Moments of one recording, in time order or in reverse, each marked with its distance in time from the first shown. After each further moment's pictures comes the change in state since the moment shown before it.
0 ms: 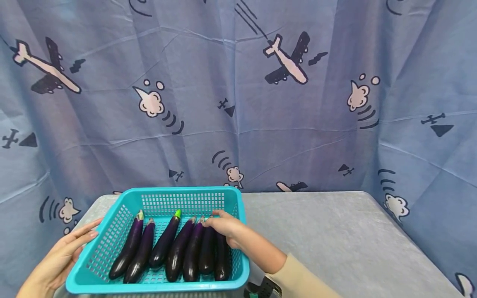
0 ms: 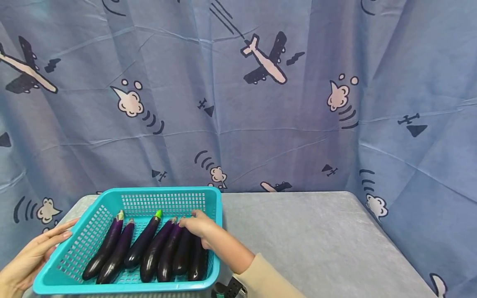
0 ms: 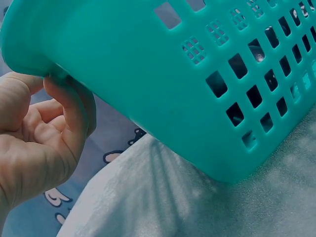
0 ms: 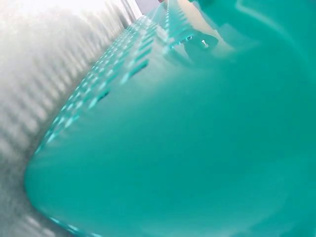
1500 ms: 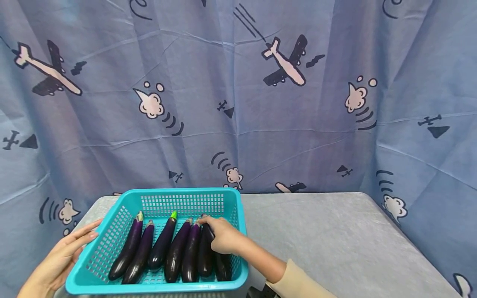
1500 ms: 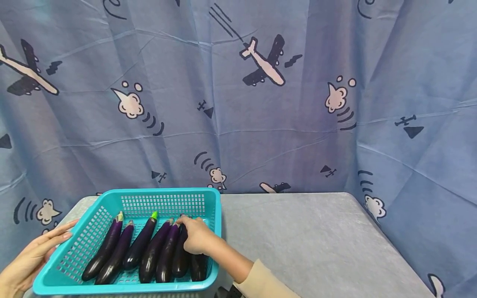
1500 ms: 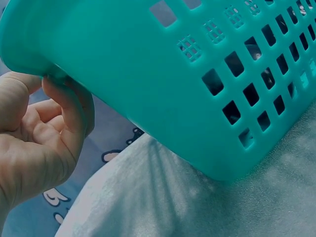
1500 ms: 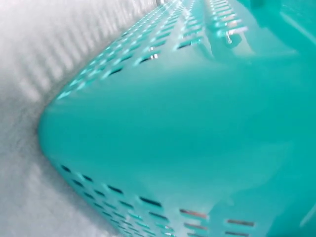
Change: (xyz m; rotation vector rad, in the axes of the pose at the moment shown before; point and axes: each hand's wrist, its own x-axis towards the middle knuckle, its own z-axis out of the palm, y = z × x) left_hand -0.001 -0.002 0.002 -0.029 -0.020 0.024; right_hand -0.012 0.005 -0.008 -0.651 -0.137 -0.371
